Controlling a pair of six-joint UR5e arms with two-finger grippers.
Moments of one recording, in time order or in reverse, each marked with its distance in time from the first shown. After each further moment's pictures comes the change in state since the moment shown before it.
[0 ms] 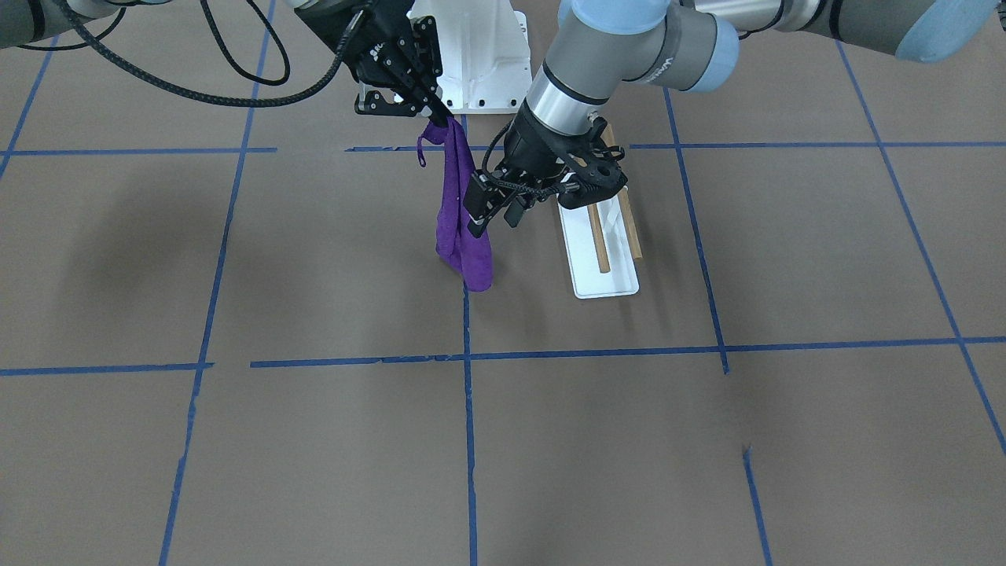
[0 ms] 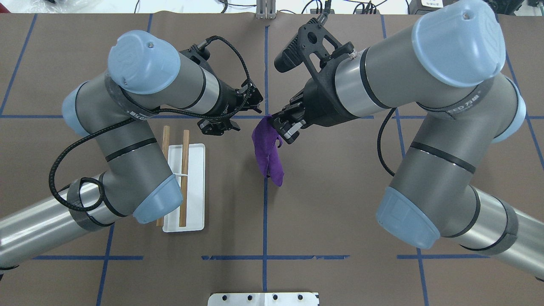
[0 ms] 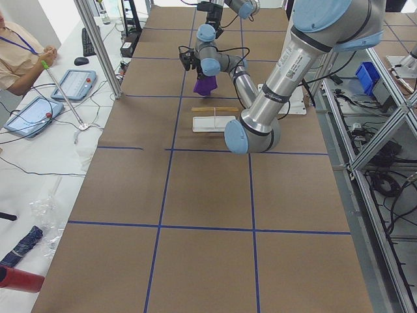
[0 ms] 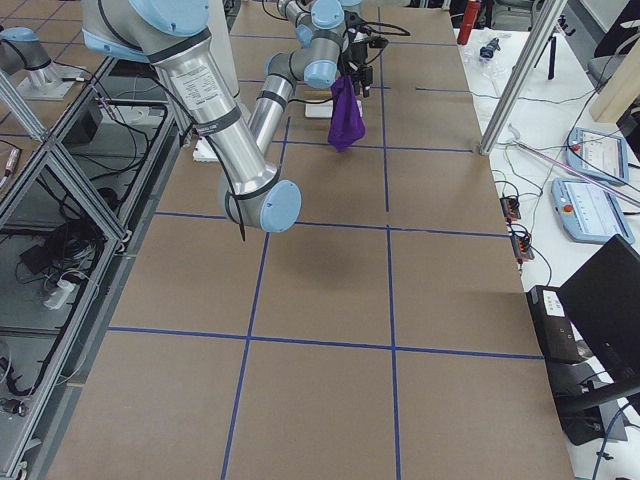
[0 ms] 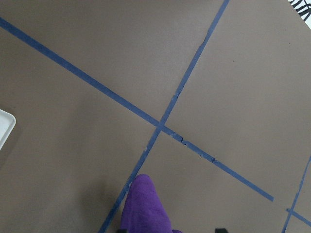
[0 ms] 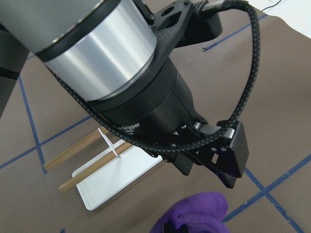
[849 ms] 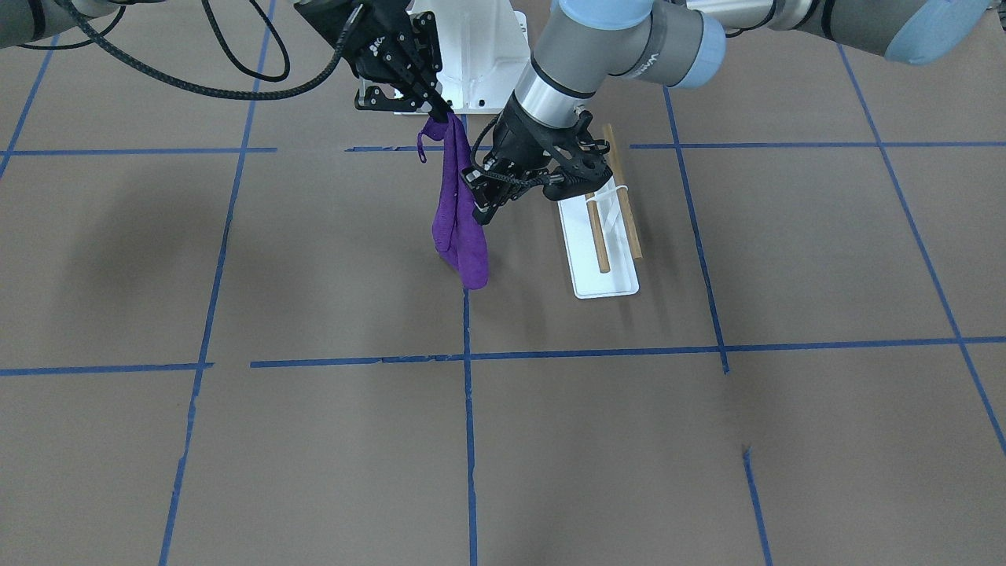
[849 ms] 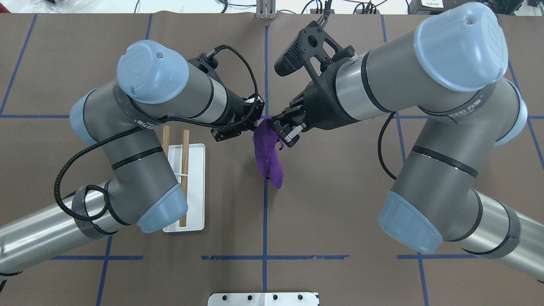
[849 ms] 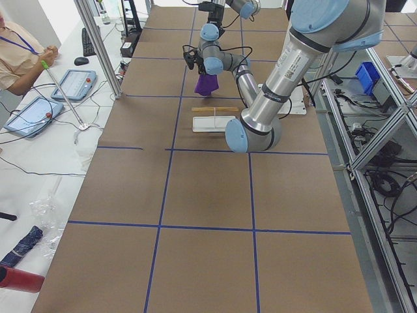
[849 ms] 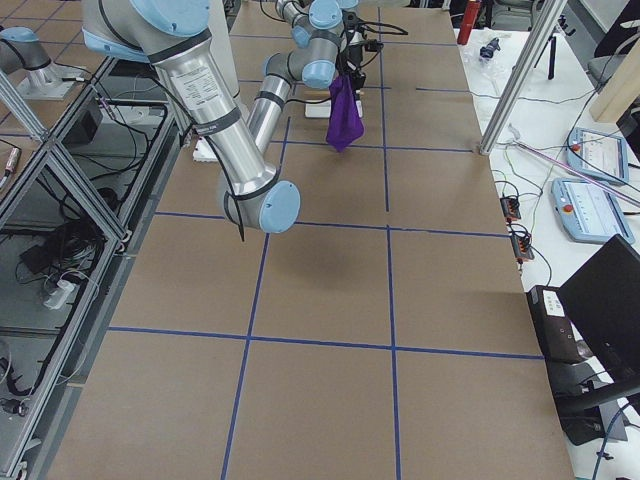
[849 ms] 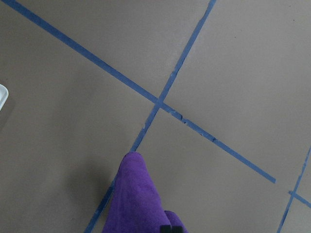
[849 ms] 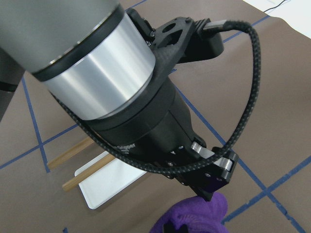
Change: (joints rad) left arm 0.024 -0.001 -0.010 0.001 0.001 0.003; right arm -0.003 -0.008 0.014 0.000 -0.003 -0.001
